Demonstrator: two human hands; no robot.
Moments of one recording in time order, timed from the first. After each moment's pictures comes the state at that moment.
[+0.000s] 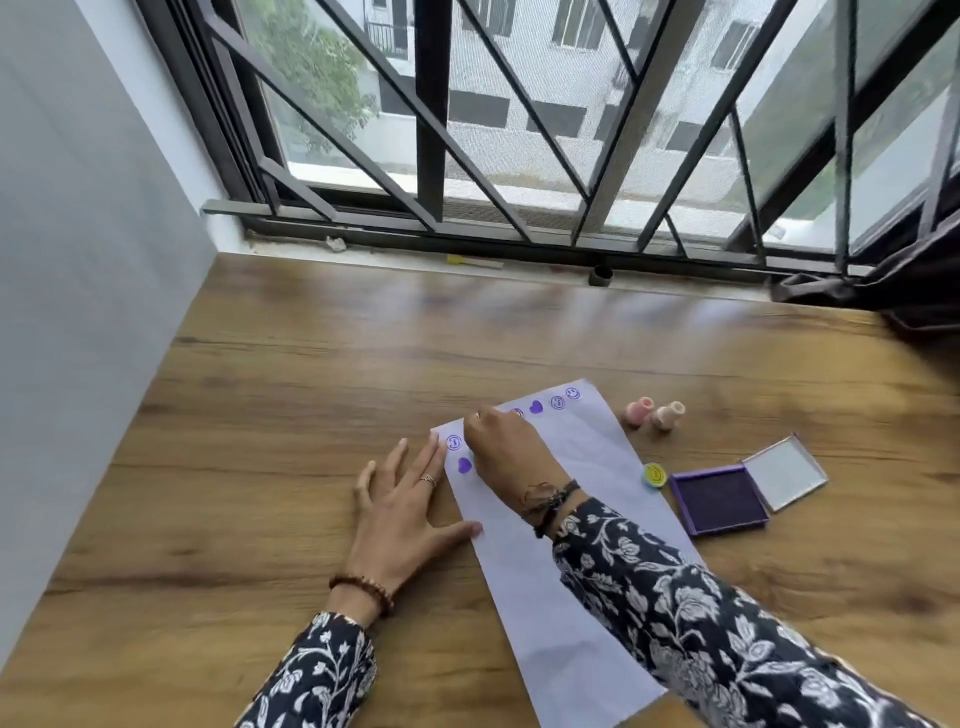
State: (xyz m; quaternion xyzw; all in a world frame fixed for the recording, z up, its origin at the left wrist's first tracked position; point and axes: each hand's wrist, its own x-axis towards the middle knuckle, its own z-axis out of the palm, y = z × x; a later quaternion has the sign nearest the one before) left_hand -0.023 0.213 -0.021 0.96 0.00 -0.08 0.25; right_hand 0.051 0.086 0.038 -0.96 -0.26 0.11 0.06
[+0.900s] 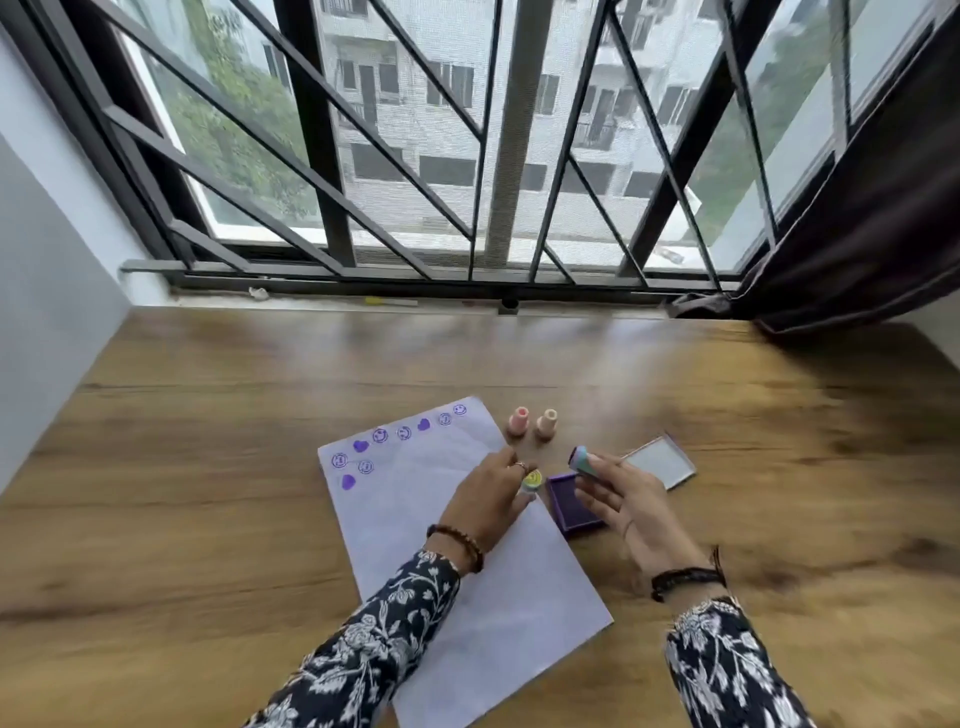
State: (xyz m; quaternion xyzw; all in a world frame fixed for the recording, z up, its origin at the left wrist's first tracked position) left_hand 0.018 0.018 0.018 0.93 -0.19 -0.06 0.32; right_hand 0.001 -0.147 0.055 -0.56 0.27 0.10 0.78
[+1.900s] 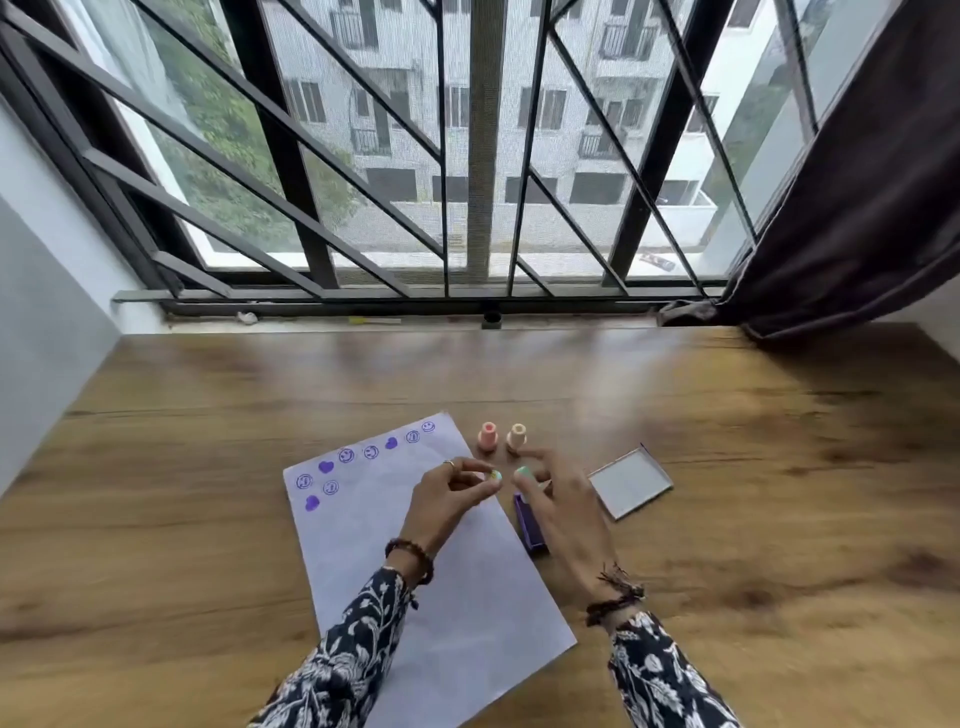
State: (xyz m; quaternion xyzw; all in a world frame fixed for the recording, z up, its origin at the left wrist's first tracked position) left_hand 0.025 0.013 0.015 0.77 0.06 -0.08 0.63; right_hand 0.006 -0.135 0.050 -0.89 0.01 -0.02 0.45
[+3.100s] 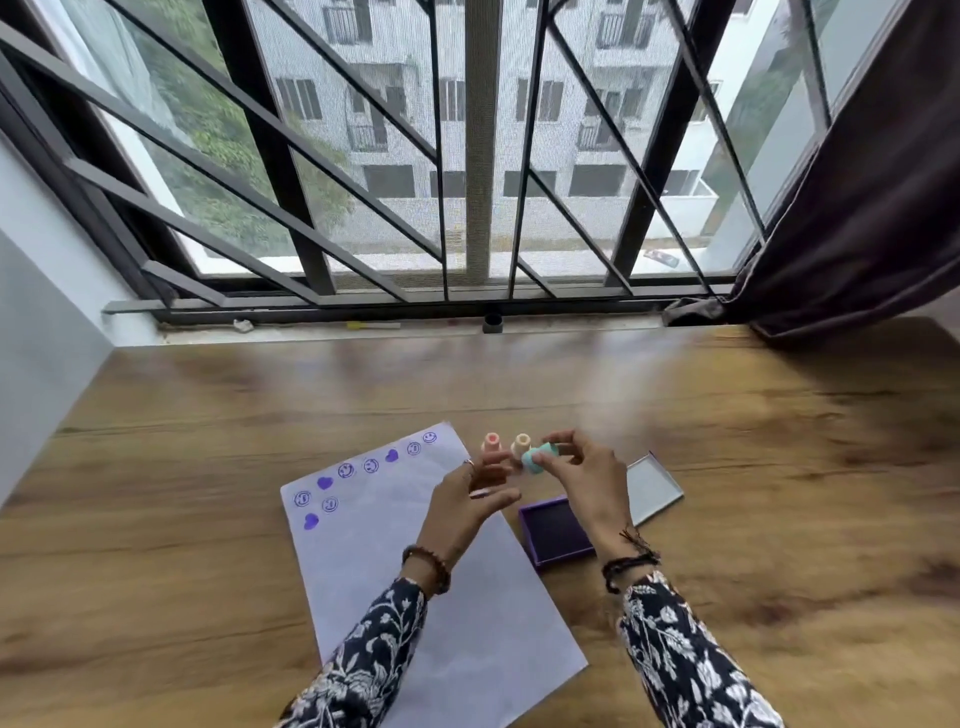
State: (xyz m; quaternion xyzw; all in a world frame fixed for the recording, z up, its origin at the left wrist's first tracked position) left_hand 0.033 0.001 0.022 0.75 -0.02 -0.08 0.66; right_hand 0.048 -0.152 0.051 -0.86 0.10 -0.03 0.50
